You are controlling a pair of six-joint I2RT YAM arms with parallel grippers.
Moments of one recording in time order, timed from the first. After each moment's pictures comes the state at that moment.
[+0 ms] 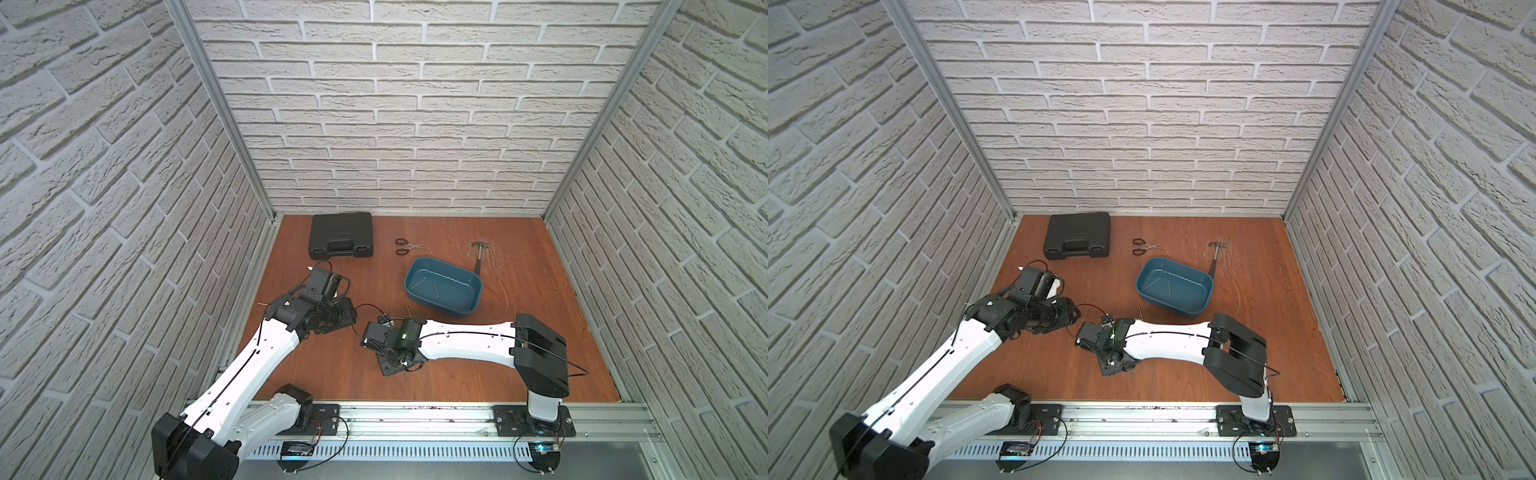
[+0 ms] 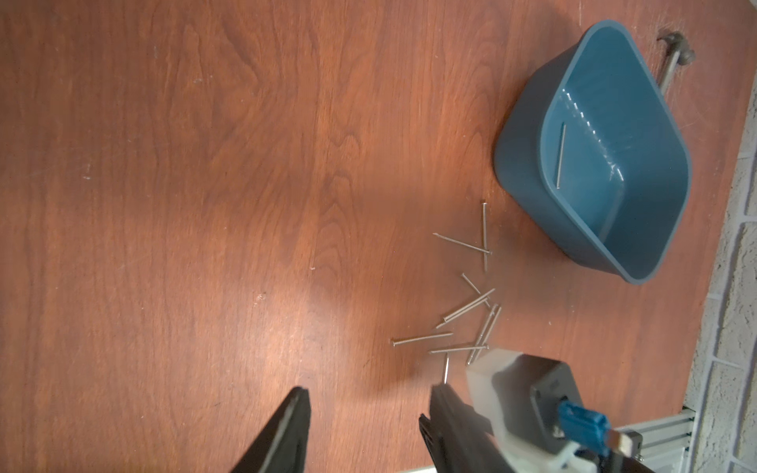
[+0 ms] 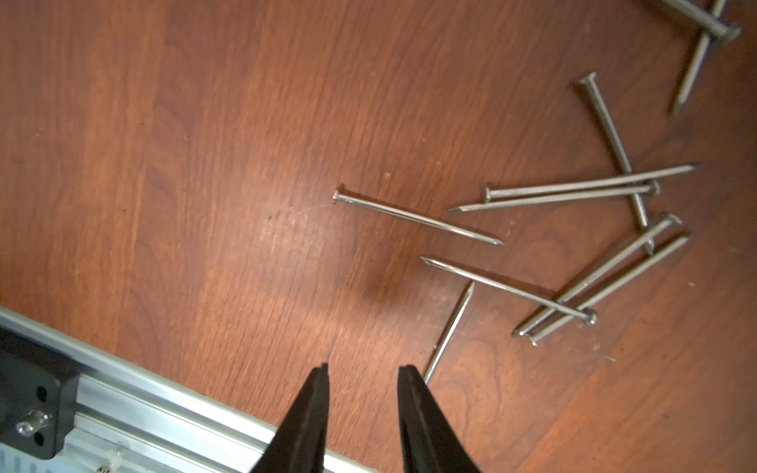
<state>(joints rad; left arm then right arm) -0.44 1.02 0.91 -0.96 0.13 -0.66 1.19 1.89 1.37 -0.88 0.12 0.88</state>
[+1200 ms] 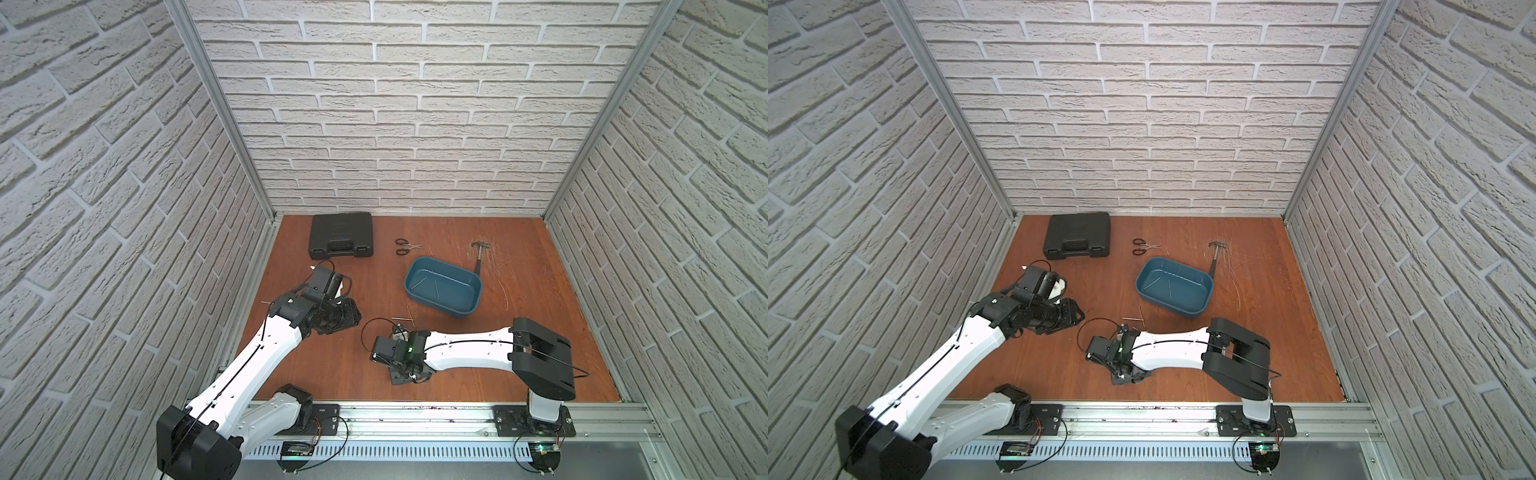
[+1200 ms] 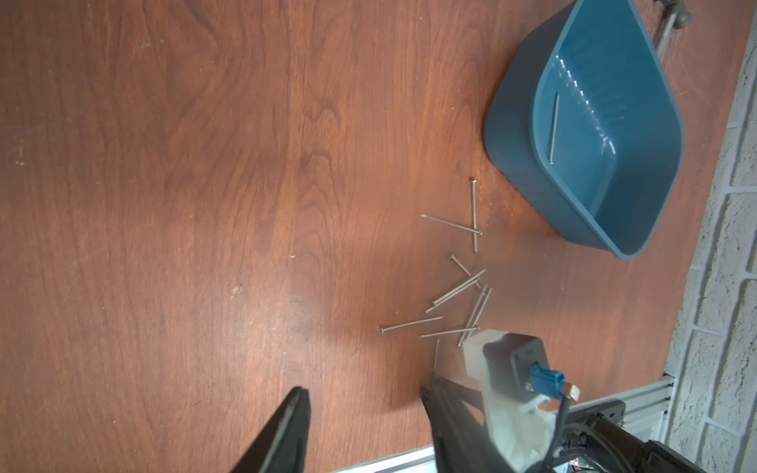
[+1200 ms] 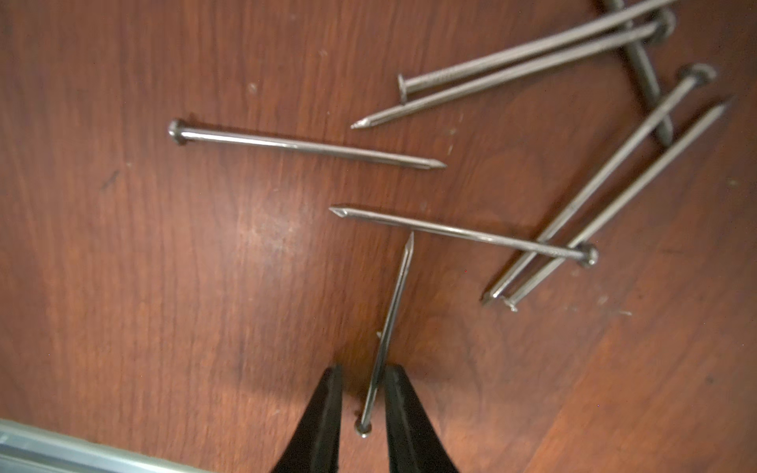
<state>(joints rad) -0.43 1.04 0.90 -0.95 0.19 -0.64 1.22 1.87 1.19 -0.78 0.13 1.04</state>
